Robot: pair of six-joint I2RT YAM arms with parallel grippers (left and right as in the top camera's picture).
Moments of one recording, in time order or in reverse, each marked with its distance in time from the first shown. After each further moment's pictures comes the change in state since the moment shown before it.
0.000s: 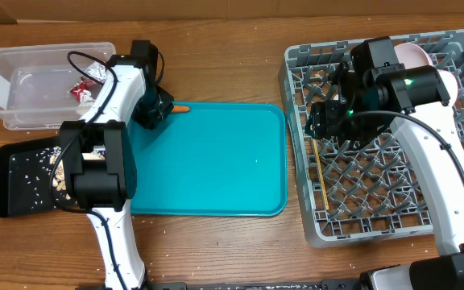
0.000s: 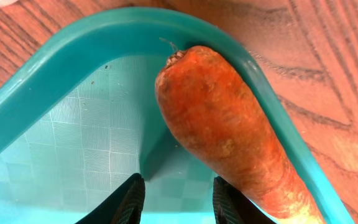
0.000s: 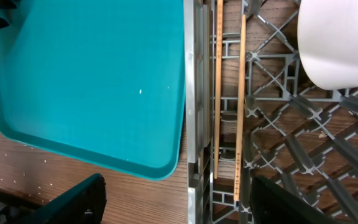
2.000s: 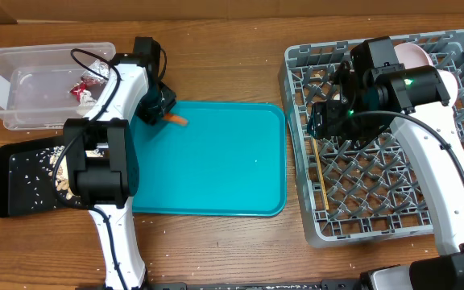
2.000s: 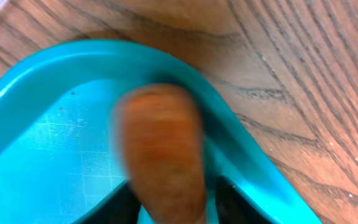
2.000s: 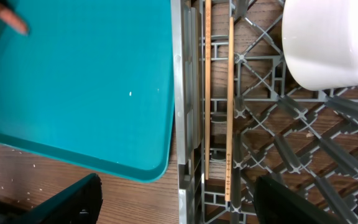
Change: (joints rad) left arm -0.010 0.032 0.032 0.037 -0.018 0.035; right arm 0.000 0.000 0.000 0.000 0.037 0.000
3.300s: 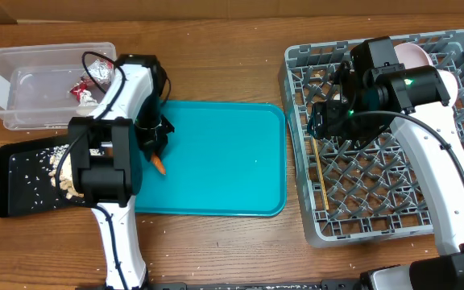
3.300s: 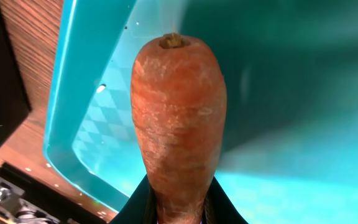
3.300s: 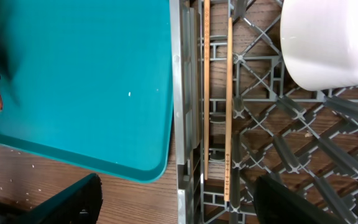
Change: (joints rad) left arm -0.027 0.015 0.003 -0.515 -0.068 0.183; right arm 0.000 0.000 0.000 0.000 0.005 0.000
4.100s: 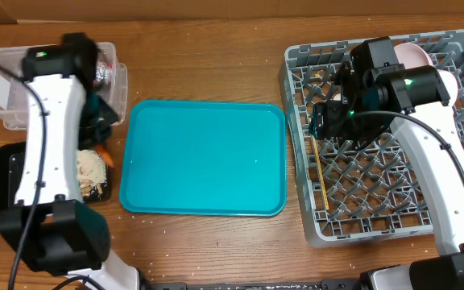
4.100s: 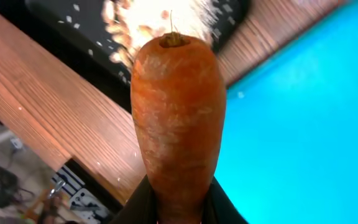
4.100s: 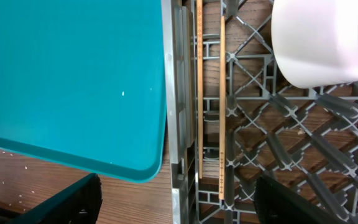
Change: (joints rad) left arm 0.214 -0.483 0.000 -0.107 -0.125 0.040; right arm 0.000 0.000 0.000 -0.008 0.022 0.000
